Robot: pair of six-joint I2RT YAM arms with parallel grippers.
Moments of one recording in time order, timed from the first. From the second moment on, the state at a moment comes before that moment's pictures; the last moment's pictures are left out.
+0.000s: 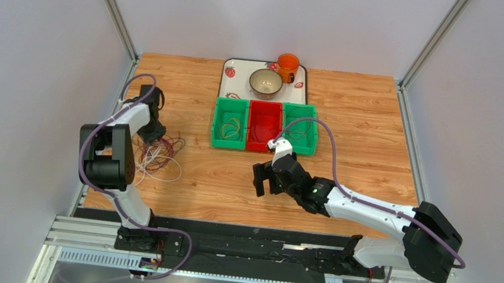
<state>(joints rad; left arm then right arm) 0.11 1.72 1.10 -0.62 -0.34 -0.72 1.00 1.29 0.70 -0.10 0.27 0.43</state>
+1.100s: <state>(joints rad) -0.44 1.40 0.79 -0.48 -0.02 -0.81 1.00 1.14 0.60 -0.02 0.31 0.44</state>
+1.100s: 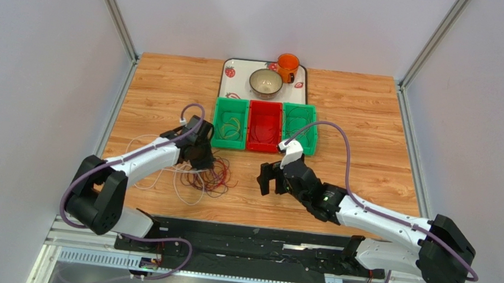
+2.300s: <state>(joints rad) -0.81 1.28 0.70 -0.33 -0.08 -0.76 0.97 1.20 0.64 -0.06 0.42 0.53</state>
